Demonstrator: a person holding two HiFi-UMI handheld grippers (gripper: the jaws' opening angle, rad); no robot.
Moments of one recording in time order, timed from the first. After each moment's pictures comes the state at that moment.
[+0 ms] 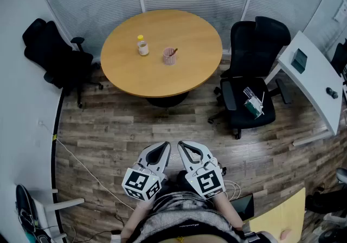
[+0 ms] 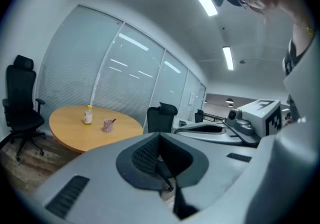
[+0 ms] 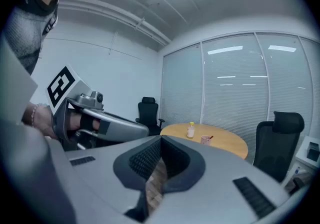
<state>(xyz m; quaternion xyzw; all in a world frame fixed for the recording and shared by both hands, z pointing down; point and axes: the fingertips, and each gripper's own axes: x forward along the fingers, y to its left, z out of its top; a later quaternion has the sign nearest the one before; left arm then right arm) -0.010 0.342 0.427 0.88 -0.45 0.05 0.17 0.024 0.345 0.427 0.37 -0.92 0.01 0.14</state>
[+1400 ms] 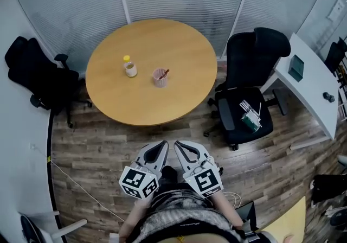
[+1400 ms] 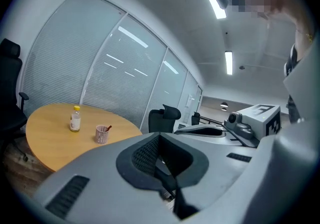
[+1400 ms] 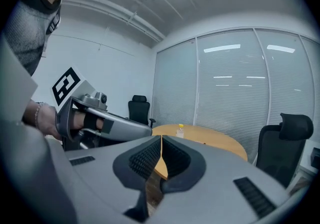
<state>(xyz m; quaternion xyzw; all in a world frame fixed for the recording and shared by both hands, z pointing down) -0.015 0.164 0.442 0.90 -0.40 0.03 0.18 0.013 0.173 0.439 0.40 -0.91 0.02 0.13</state>
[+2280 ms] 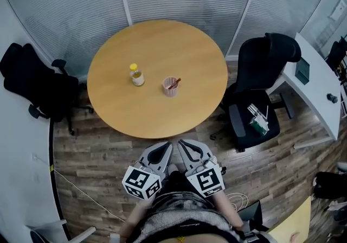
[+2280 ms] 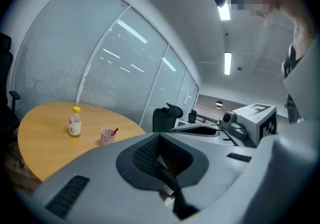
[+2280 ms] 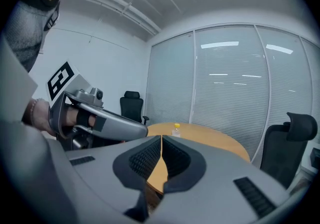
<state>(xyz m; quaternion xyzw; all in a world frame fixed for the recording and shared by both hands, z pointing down) -0.068 0.080 0.454 0.91 -0.36 0.04 0.19 -0.042 0.080 0.455 0.43 -0.89 0.03 0.15</state>
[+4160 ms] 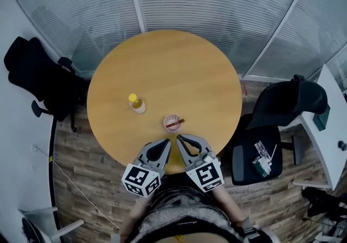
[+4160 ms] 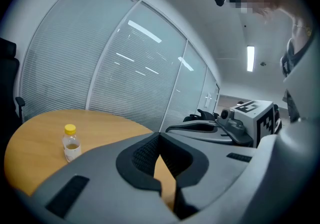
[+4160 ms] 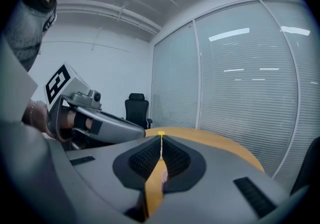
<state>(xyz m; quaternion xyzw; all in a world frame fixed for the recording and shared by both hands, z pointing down) -0.035 -0.163 0.466 0.87 -0.45 0.05 0.19 -0.011 -0.173 0.464 0.33 -0.93 0.03 0.14</state>
